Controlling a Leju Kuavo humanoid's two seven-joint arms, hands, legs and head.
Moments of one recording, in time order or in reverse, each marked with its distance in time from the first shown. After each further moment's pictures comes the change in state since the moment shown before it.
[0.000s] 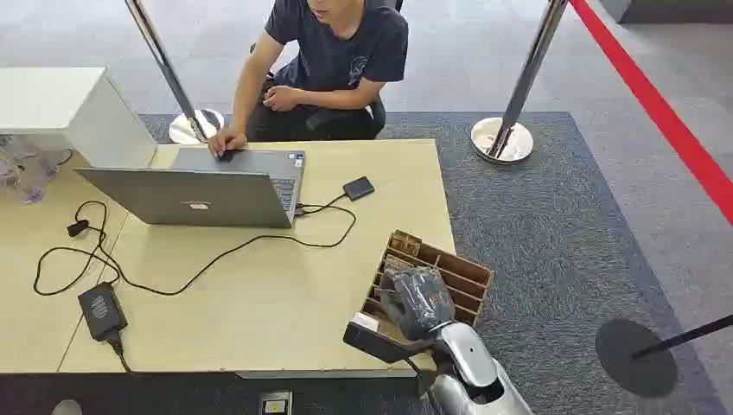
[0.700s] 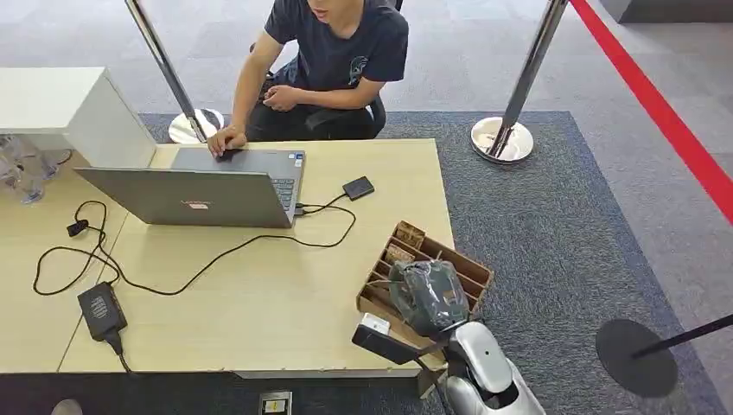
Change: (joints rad) left arm -0.001 0.000 0.000 0.000 -0.006 -0.007 -0.002; right arm 0.034 -0.043 -0.010 -0.122 0.019 -0.051 -0.018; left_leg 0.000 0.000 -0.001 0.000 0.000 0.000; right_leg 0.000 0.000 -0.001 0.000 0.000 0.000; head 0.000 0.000
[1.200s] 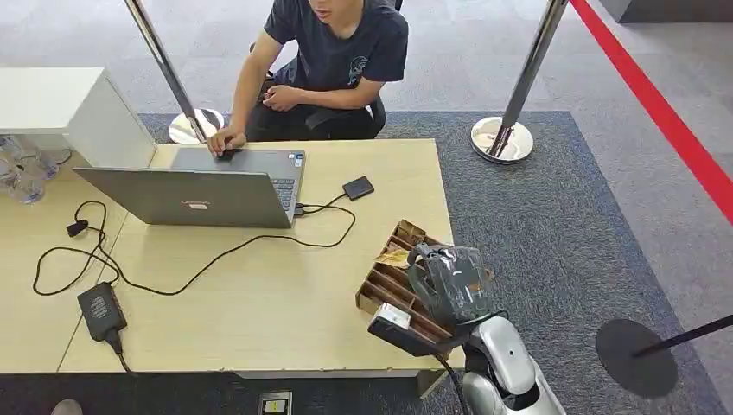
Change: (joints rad) left arm -0.001 0.000 0.000 0.000 0.002 0.000 -0.003; right arm 0.022 -0.031 -0.045 -0.148 0.005 -0.036 0.000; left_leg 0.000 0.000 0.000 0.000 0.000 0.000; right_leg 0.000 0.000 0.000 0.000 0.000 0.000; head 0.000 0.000
